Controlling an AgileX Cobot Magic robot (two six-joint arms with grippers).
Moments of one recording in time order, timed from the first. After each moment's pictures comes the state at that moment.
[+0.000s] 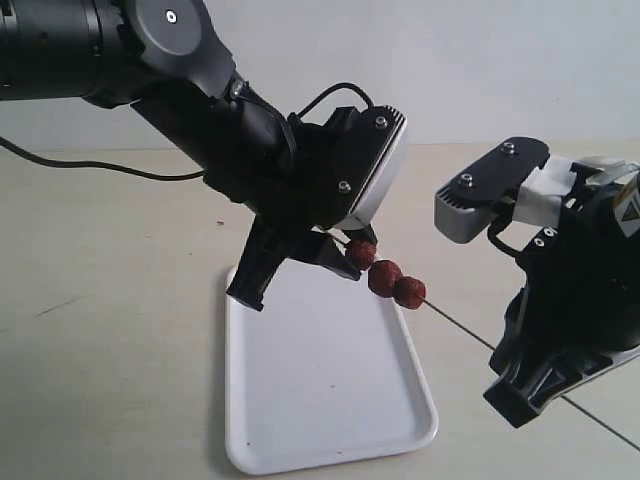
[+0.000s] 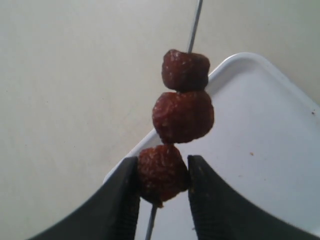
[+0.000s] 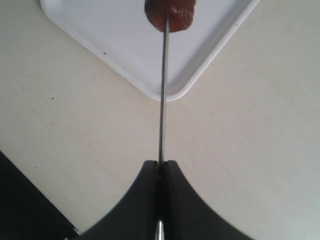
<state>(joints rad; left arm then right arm) -0.72 1.82 -1.41 -0.54 0.83 1.82 0.47 1.24 -0.86 0.13 1.02 -0.21</state>
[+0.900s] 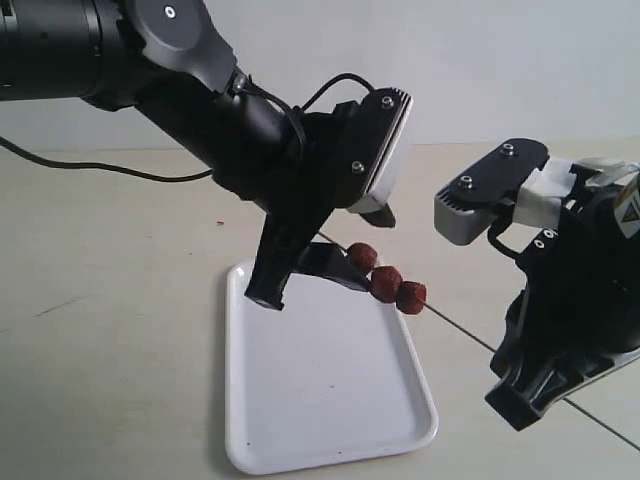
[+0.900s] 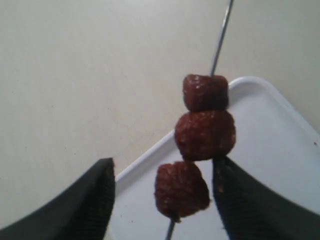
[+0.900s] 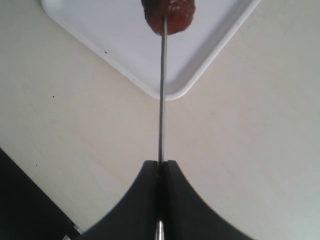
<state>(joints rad) -0.72 1.82 -1.41 -0.62 0.82 1.78 0.47 1.24 -0.86 0.13 1.02 -0.22</state>
